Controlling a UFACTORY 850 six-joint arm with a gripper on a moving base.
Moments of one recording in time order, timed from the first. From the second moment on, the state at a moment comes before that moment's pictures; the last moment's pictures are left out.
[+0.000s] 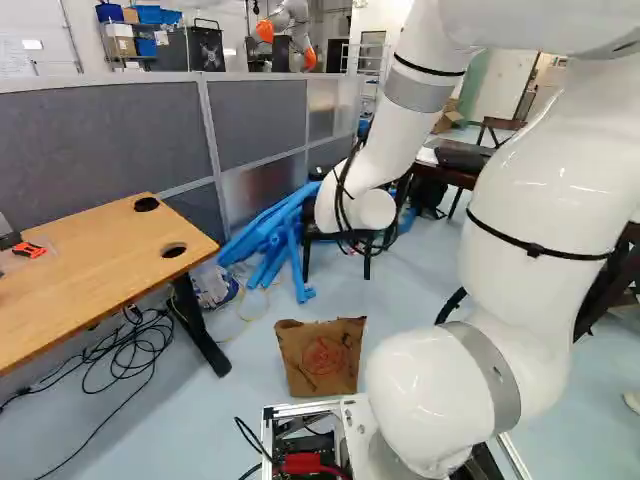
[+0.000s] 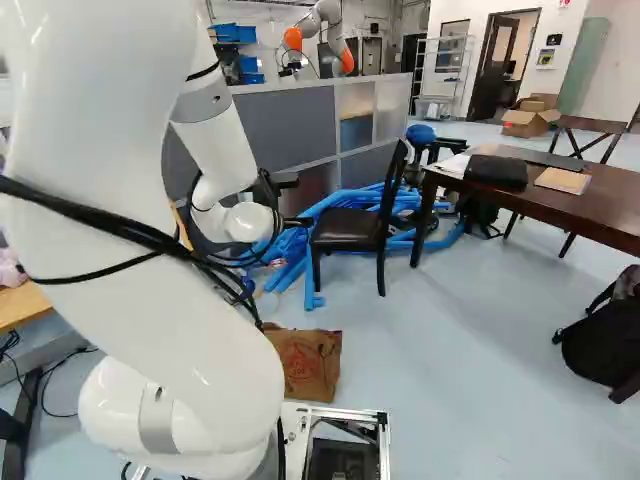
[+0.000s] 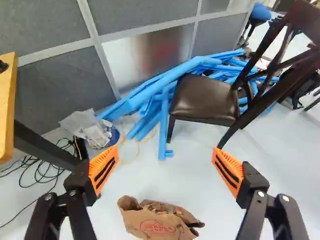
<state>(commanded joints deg) 6.5 -6.8 -27.1 -4.0 34.8 0.0</state>
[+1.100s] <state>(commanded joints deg) 15.3 -23.4 -39.0 -7.4 24.7 0.0</state>
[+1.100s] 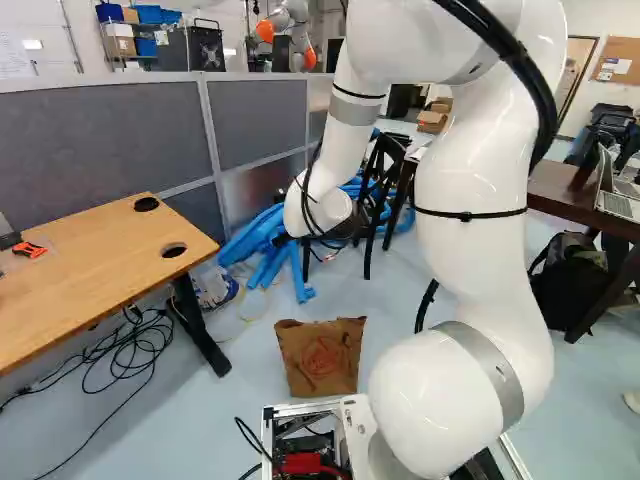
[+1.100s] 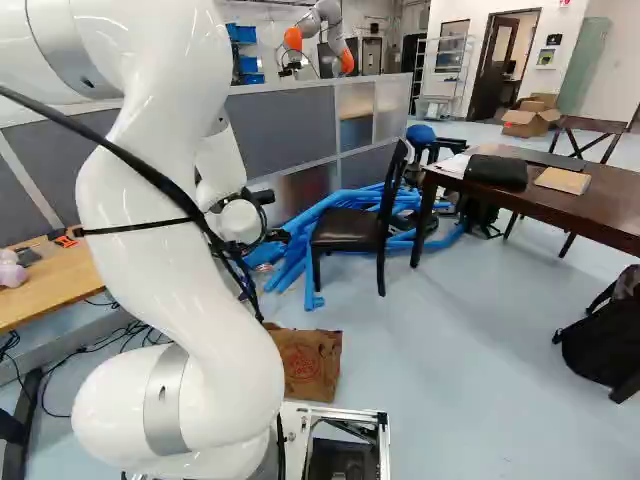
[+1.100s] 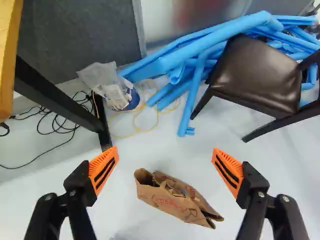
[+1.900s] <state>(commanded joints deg) 15.4 -33.5 -45.2 -9.3 11.8 -13.9</state>
